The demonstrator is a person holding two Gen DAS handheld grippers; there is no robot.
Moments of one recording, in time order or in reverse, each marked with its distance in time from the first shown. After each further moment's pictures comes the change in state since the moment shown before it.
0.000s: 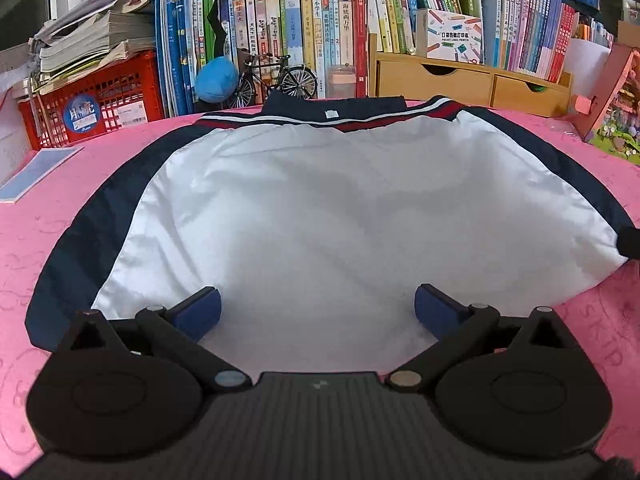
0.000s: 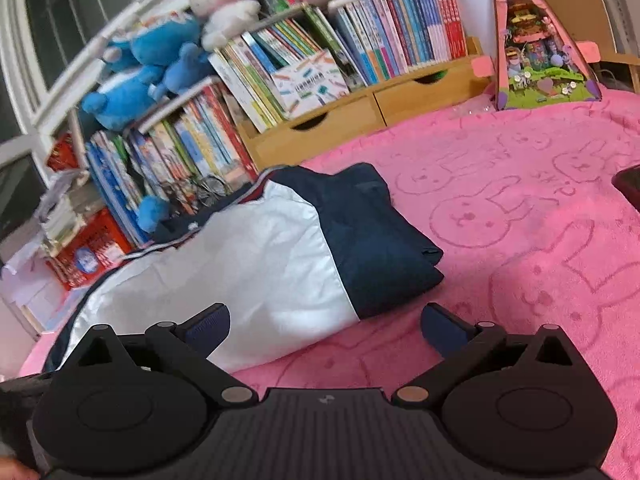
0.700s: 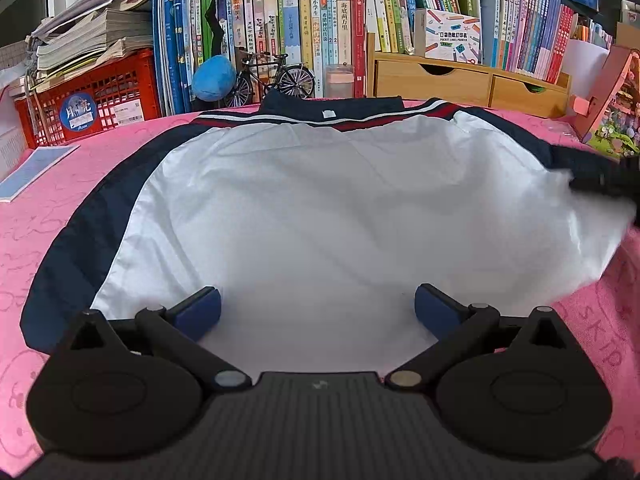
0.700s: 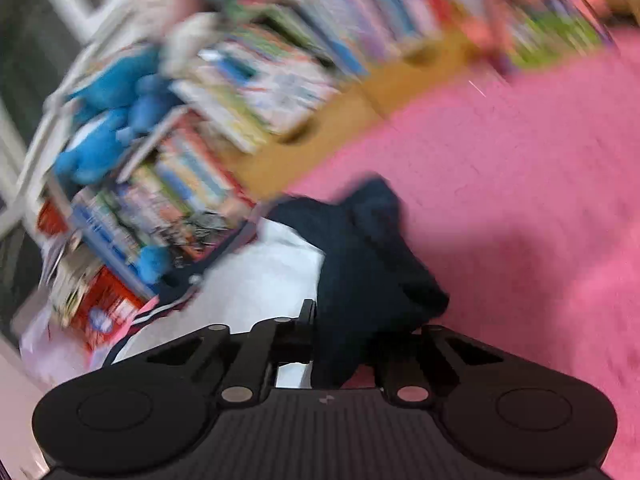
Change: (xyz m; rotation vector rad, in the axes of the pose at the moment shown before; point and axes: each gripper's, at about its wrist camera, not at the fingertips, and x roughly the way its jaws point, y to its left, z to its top) left arm 0.002 0.002 0.000 -0.004 0.005 -0.017; right arm 0.043 0.007 0.040 0.098 -0.058 0.085
